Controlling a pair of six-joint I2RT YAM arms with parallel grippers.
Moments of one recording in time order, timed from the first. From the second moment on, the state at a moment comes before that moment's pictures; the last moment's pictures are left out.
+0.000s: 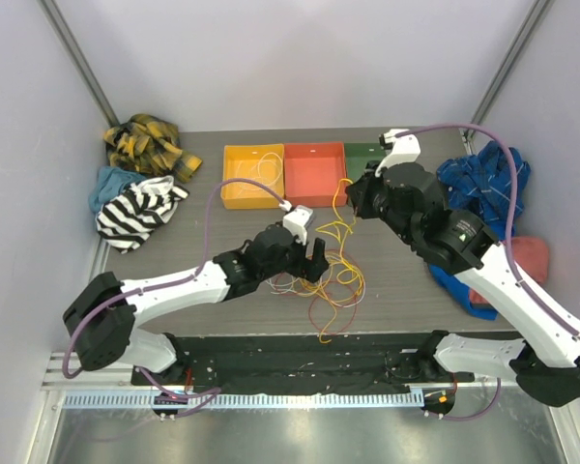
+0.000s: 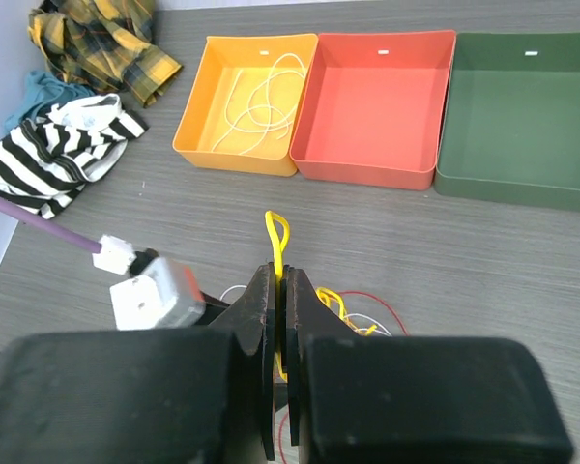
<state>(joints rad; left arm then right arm) -0.96 1.38 0.82 0.08 -0.08 -0.42 0.79 1.12 1.41 -0.66 0.41 0.45</state>
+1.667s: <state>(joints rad) -0.60 1.37 1.10 -0.72 -0.52 -0.42 0.79 1.03 1.65 -0.76 0.52 0.33</state>
